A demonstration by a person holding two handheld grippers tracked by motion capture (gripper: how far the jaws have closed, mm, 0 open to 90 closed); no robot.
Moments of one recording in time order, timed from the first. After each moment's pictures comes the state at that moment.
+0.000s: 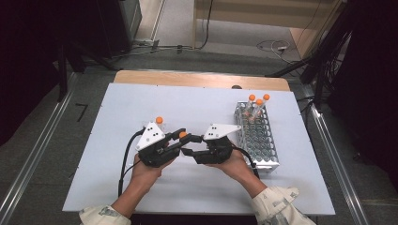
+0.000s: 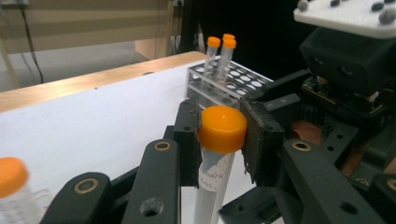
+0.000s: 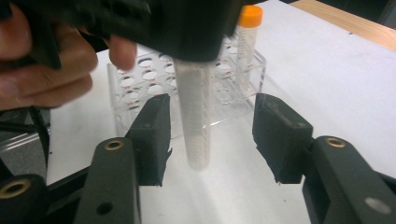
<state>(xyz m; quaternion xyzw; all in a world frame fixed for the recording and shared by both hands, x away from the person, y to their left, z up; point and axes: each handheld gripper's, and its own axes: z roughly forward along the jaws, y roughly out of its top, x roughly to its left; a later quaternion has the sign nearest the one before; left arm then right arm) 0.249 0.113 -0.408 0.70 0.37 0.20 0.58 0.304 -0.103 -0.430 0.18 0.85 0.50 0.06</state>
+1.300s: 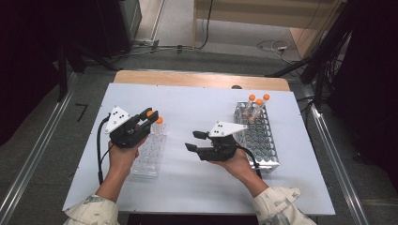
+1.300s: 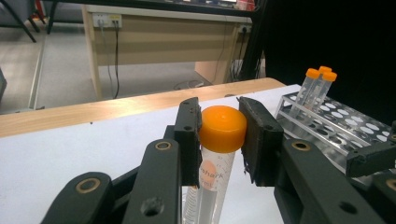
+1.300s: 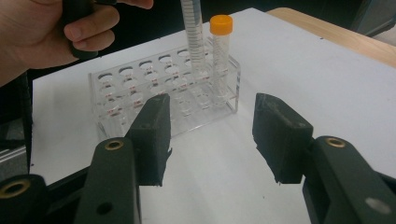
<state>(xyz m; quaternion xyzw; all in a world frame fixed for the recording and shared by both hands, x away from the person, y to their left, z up) 0.281 0.179 -0.414 0.64 0.44 0.28 0.57 0.307 -0.112 -0.429 0.20 0.83 0.51 0.08</state>
